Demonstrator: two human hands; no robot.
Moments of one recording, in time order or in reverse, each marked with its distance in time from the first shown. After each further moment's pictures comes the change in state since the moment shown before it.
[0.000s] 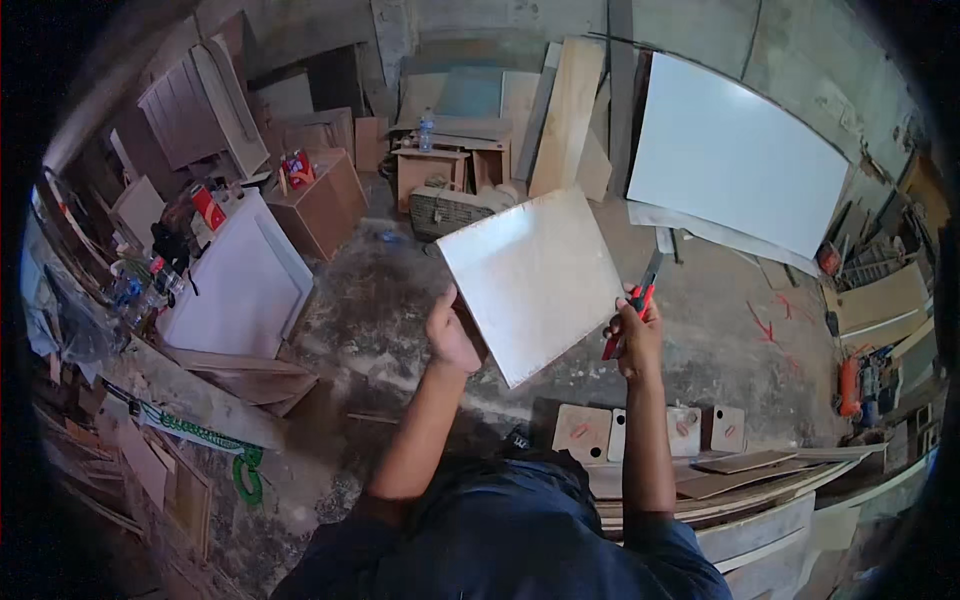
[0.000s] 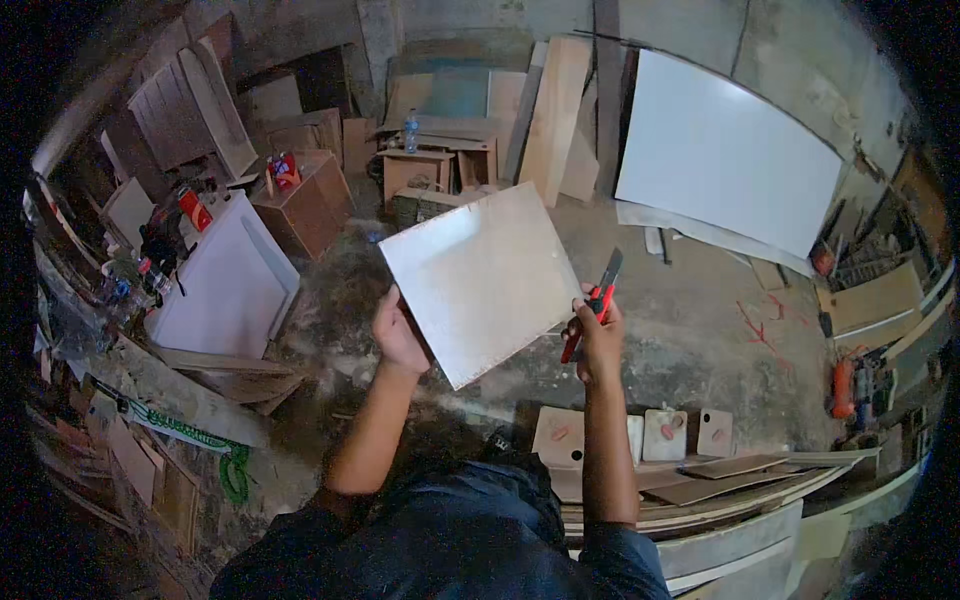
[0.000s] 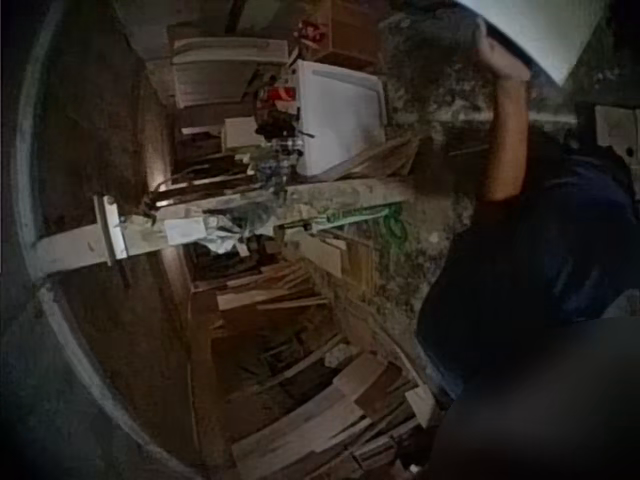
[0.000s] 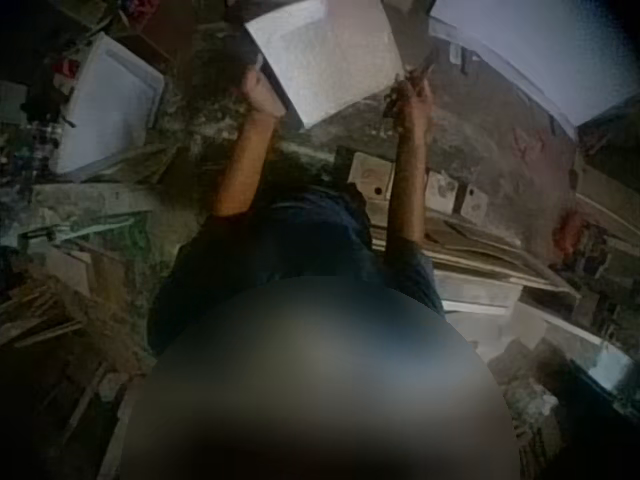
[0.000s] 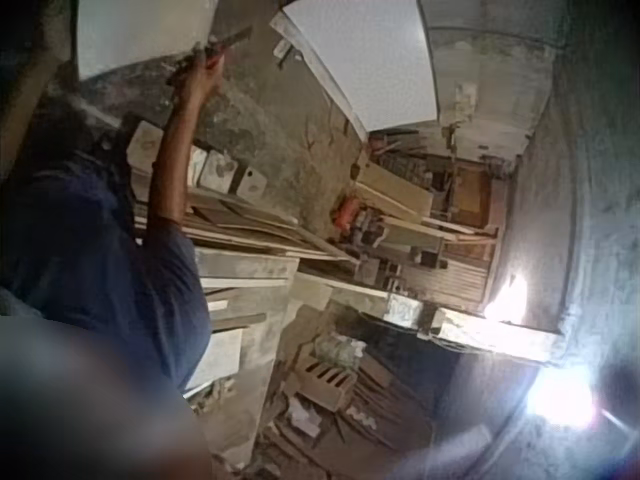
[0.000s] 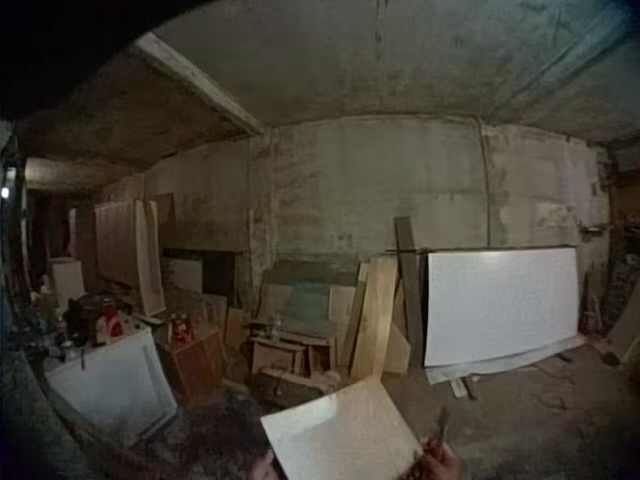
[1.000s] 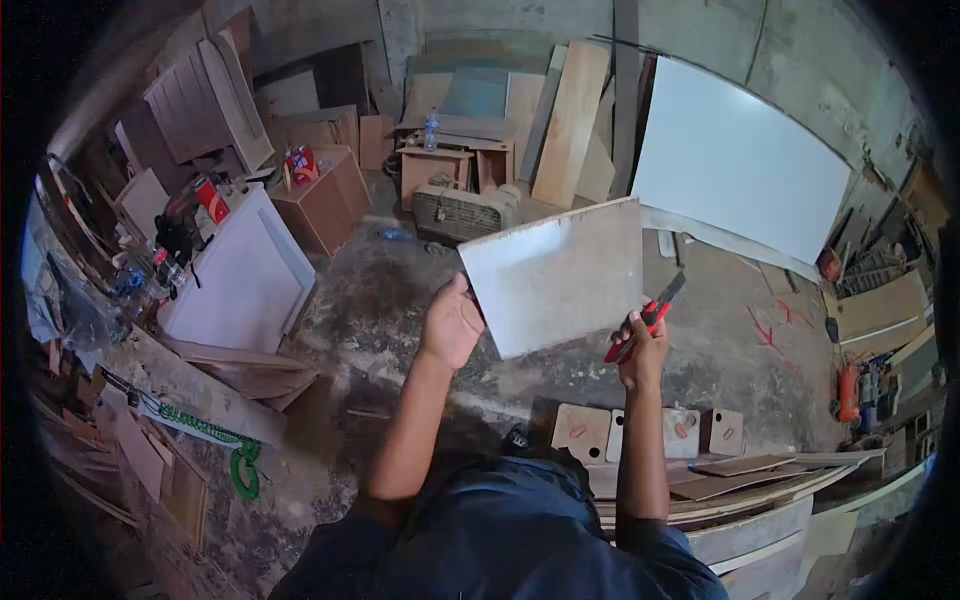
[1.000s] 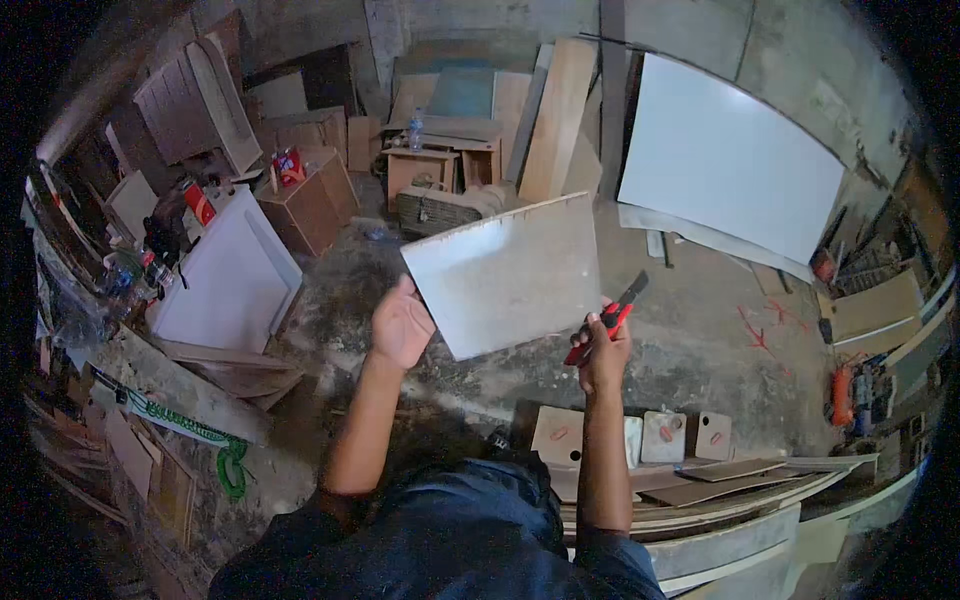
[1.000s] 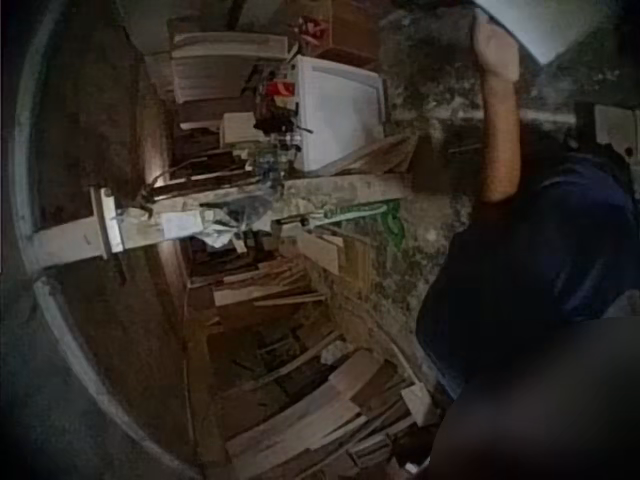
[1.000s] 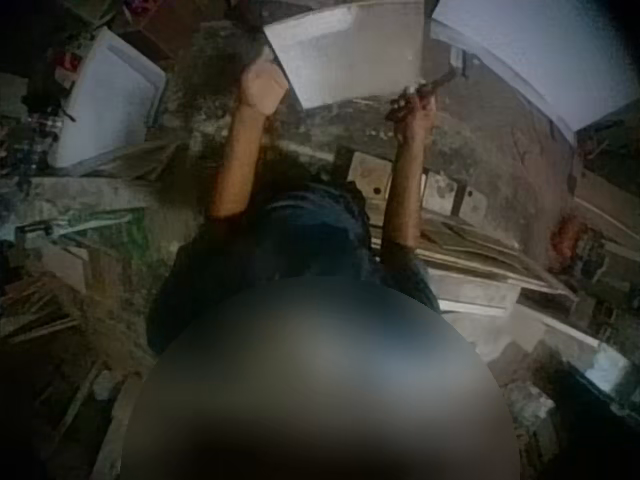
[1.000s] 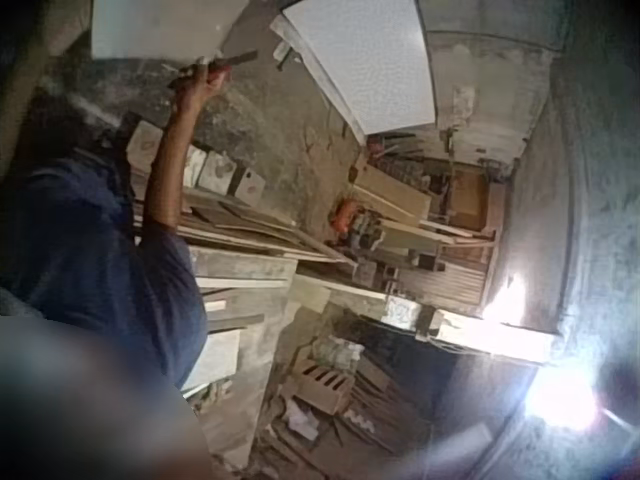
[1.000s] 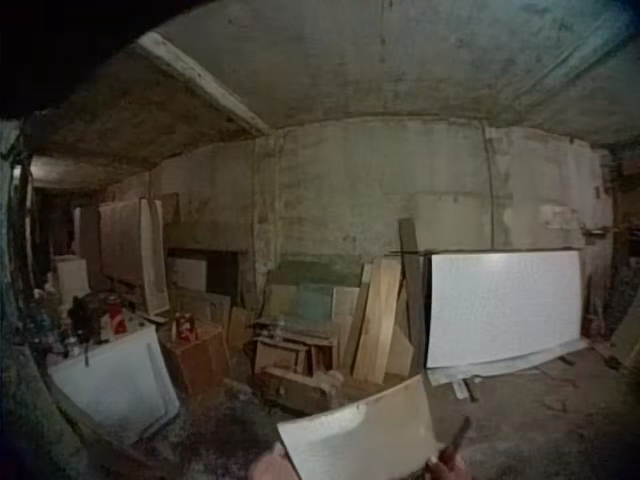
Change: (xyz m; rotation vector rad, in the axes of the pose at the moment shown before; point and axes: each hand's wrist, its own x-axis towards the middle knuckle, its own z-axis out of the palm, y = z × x) left_hand -0.002 0.020 -0.008 0.289 -0.063 -0.128; right_hand -0.016 0.016 -0.018 0.121 0.021 -0.079
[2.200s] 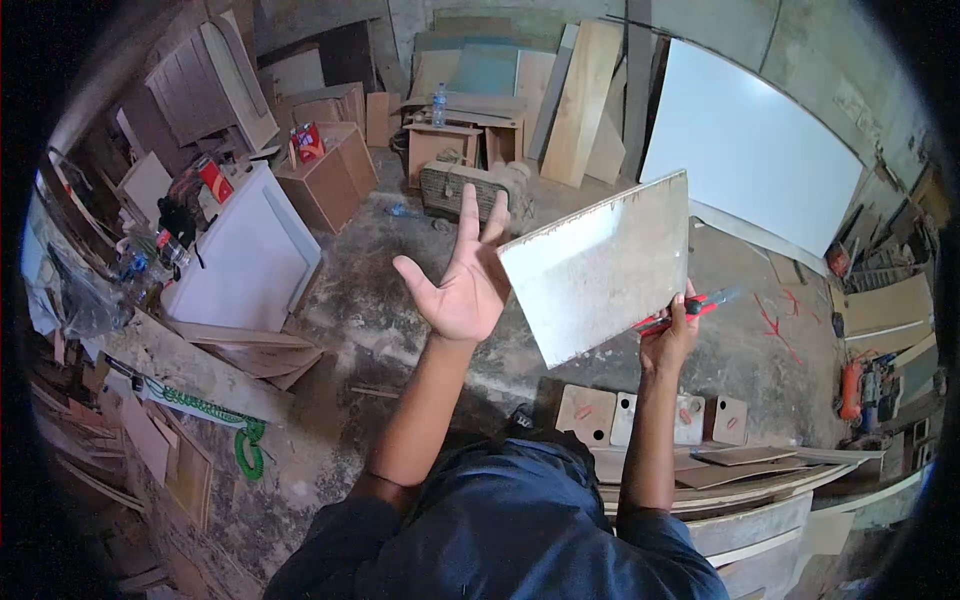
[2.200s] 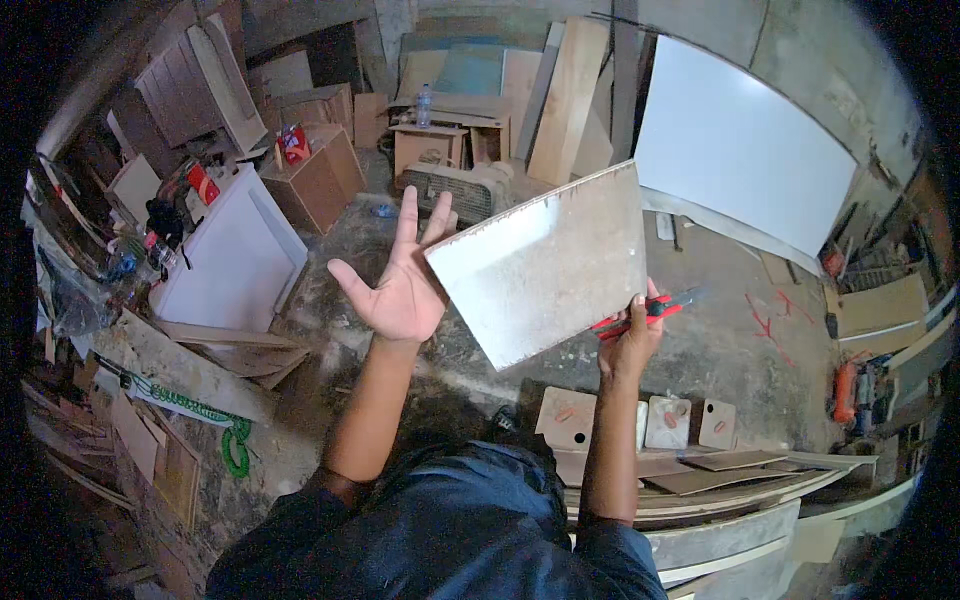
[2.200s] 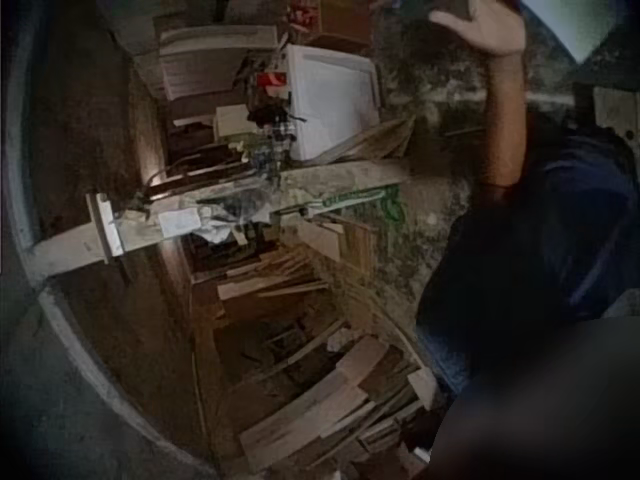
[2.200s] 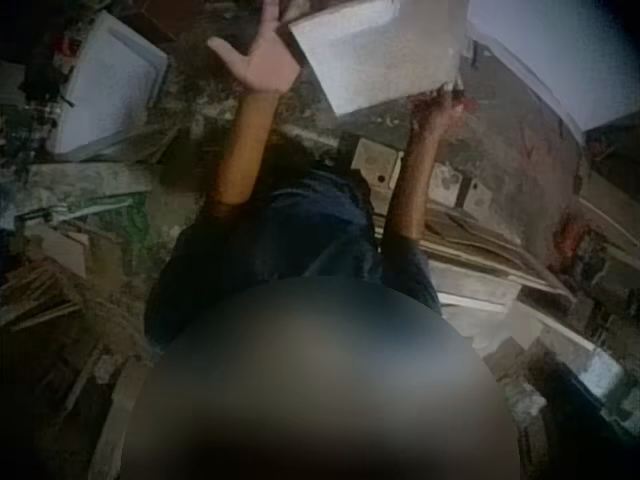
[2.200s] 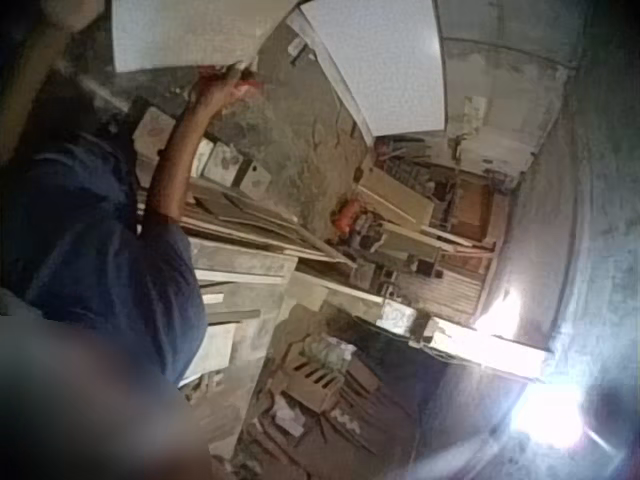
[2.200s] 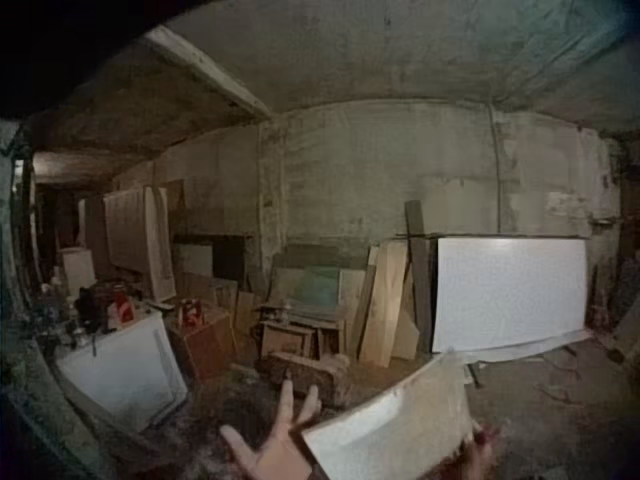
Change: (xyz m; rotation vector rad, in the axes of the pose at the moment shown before) left_hand 0.001 0.023 0.056 -0.216 -0.316 0.250; right_hand 0.000 -0.014 -0.001 0.167 0.113 -0.238
